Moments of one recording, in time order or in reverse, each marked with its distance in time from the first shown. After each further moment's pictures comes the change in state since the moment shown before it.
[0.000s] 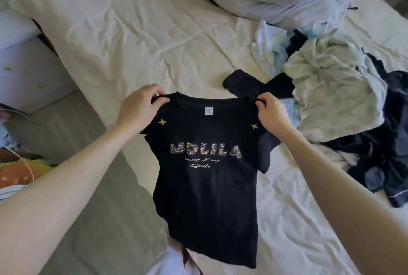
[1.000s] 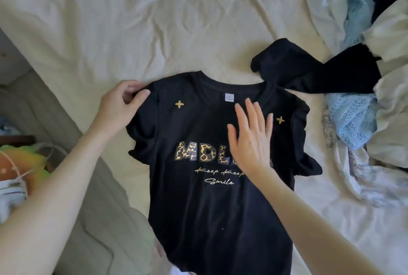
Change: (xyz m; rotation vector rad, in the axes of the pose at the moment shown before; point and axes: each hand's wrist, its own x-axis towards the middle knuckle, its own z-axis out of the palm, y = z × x) left_hand 0.082 -0.124 0.099 -0.279 -0.139 -0.424; right_hand 0.043 0.035 0.181 -0.306 0.045 -0.227
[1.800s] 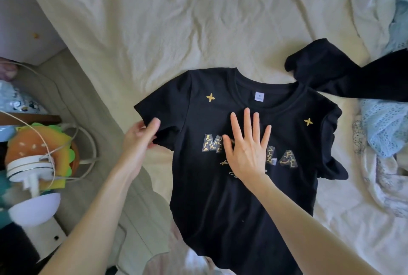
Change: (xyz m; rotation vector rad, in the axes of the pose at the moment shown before) left_hand -0.079 -0.045 -0.004 -0.645 0.021 -0.557; right_hand -0.024 -0.047 0.035 -0.086 -0.210 -0.024
